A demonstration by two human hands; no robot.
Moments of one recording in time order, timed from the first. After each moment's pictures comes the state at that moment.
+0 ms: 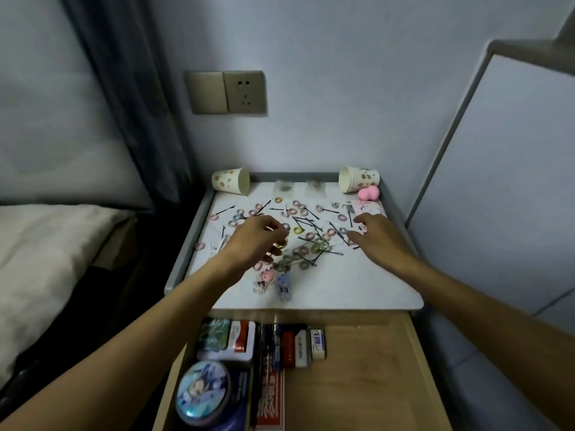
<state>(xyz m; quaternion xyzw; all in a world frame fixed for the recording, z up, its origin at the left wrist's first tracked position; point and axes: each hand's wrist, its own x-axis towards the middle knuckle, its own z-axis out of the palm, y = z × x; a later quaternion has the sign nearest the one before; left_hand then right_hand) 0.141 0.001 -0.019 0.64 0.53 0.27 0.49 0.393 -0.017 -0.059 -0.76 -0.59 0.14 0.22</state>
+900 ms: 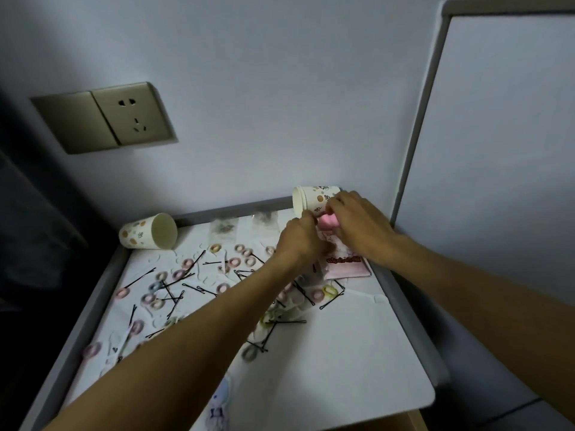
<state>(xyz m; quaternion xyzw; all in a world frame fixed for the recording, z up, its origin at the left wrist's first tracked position) 0.362 0.145 -0.091 0.81 0.50 0.15 0.25 0.496 0.105 -0.089 -0.70 -0.69 -0.08 0.16</state>
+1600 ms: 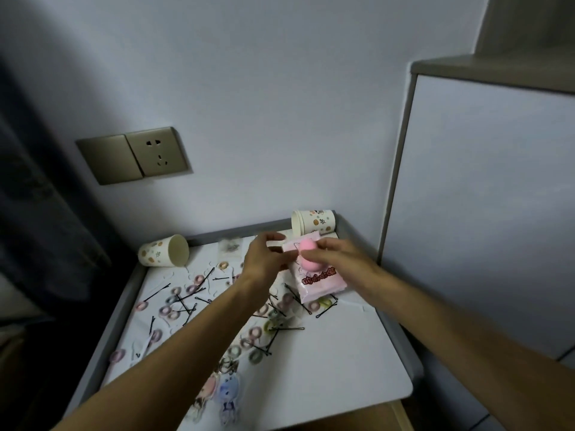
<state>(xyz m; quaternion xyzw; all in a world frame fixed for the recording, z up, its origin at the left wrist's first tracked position) 0.296 0.114 -0.055 0.56 0.49 0.37 0.56 0.446 0.040 -0.051 -0.58 -0.41 0.50 0.50</state>
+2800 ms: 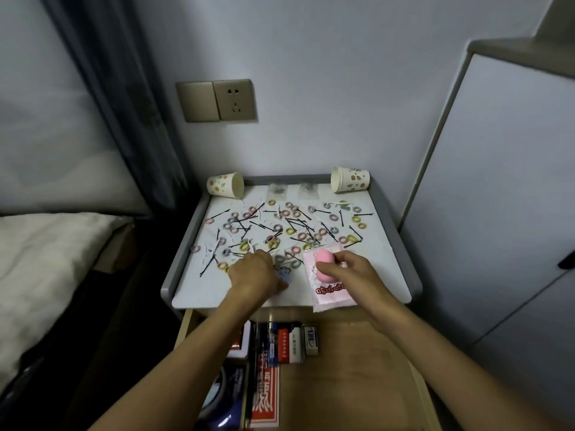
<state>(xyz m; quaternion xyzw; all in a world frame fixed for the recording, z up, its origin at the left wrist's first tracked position) 0.172 -0.015 -0.076 0.73 0.68 -0.05 0.11 0.347 -0.094 -0.072 -0.64 -0.42 0.47 0.44</state>
